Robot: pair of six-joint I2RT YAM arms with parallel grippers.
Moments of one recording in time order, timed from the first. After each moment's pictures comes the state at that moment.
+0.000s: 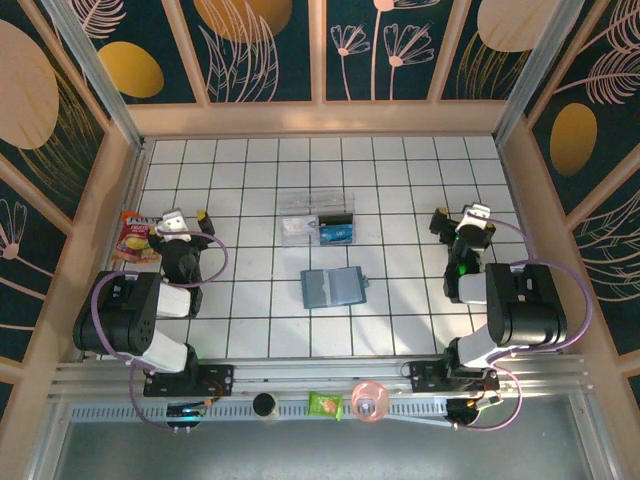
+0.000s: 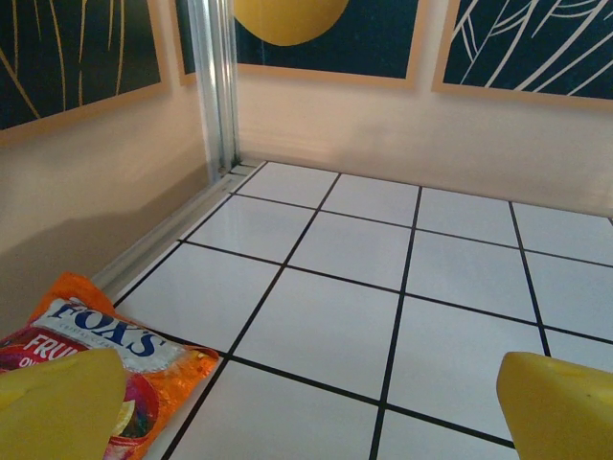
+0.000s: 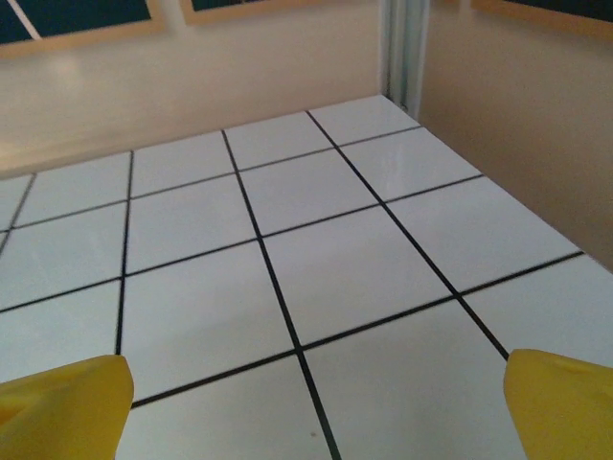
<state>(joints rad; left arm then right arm) -0.04 1.52 0.22 1.19 -0.34 -0.10 -0.02 1.51 0.30 0.99 0.20 0.14</state>
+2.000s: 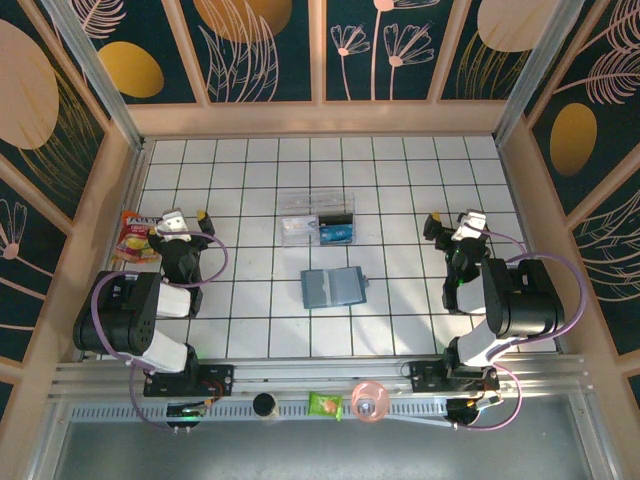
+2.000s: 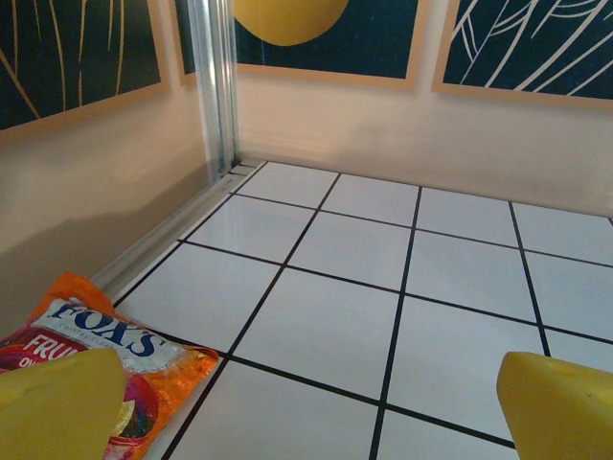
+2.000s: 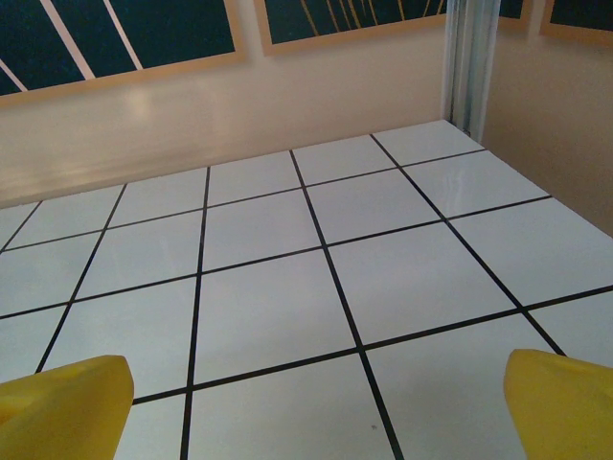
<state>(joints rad) -0.04 1.52 0.22 1.19 -0.34 -0.10 -0.02 1.56 0.20 1.23 0.10 0.13</state>
